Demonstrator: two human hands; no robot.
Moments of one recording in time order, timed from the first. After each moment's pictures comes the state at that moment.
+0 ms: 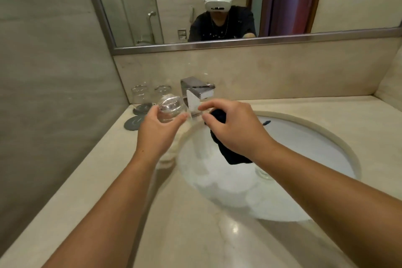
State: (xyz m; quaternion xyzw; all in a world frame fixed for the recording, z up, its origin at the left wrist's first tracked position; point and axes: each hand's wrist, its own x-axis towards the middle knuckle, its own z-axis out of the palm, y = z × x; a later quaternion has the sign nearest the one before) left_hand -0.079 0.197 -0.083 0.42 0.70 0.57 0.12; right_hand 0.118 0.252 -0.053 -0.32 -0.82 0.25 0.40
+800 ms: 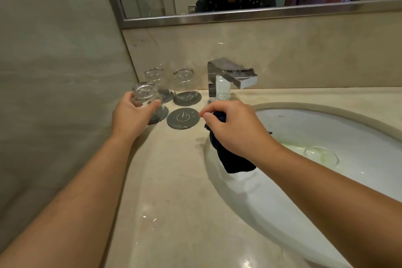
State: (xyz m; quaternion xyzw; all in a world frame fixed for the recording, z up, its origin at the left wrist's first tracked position) left_hand -0.248 0.237 -0.116 0.34 0.79 0.50 0.06; right_hand 0.015 0.282 -0.091 -0.36 -0.80 0.33 0.33
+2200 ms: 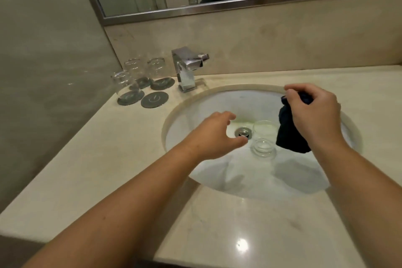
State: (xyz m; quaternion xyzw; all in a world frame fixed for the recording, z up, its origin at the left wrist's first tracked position) left_hand 0.052 0.219 -0.113 0.64 0.72 0.19 0.16; right_hand 0.253 0.312 -0.111 -0.49 -0.63 0.32 0.52
